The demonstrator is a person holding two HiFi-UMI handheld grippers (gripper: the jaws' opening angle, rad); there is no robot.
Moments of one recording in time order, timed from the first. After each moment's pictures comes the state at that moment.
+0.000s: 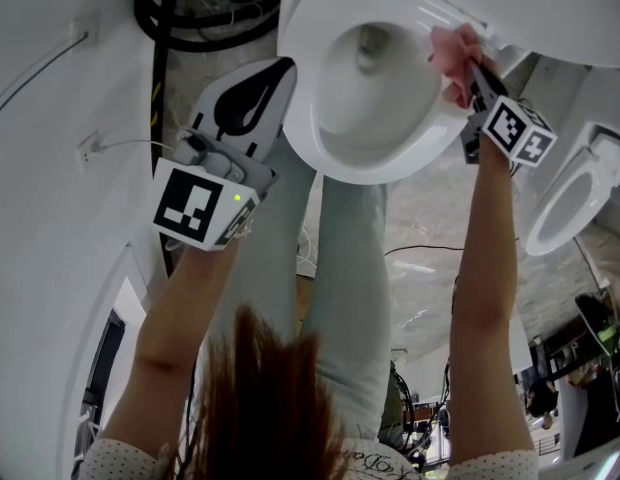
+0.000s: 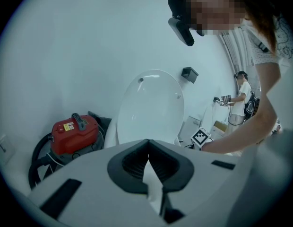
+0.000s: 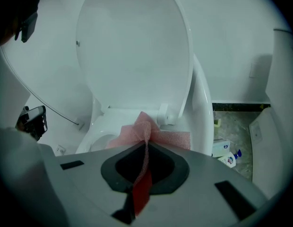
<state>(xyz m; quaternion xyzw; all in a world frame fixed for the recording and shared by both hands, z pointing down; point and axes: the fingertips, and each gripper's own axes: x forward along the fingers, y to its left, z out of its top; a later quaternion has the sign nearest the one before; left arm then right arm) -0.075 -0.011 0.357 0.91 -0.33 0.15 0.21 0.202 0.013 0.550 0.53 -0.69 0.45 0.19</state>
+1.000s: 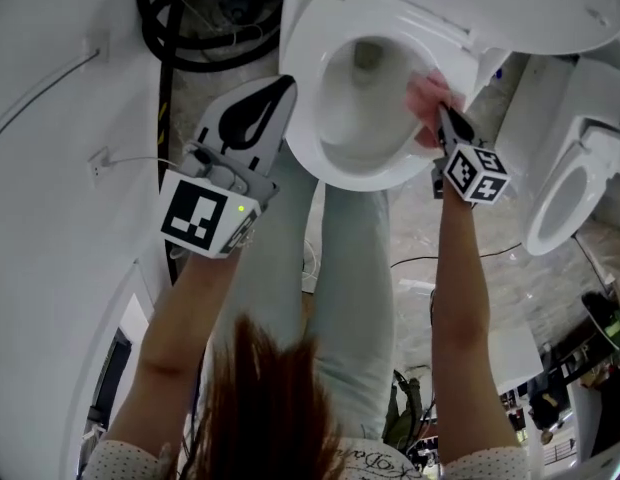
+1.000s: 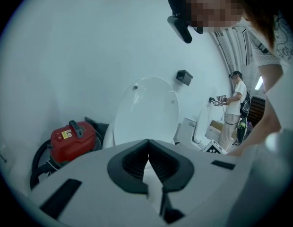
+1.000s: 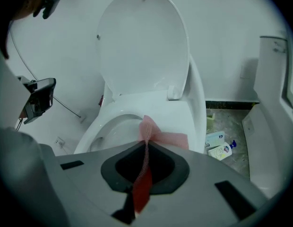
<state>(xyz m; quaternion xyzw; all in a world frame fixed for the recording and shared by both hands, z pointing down) -0.078 -0.001 0.329 0.92 -0.31 0.14 0.19 0.166 0.098 0.550 0.56 -0.69 0.43 0.19</state>
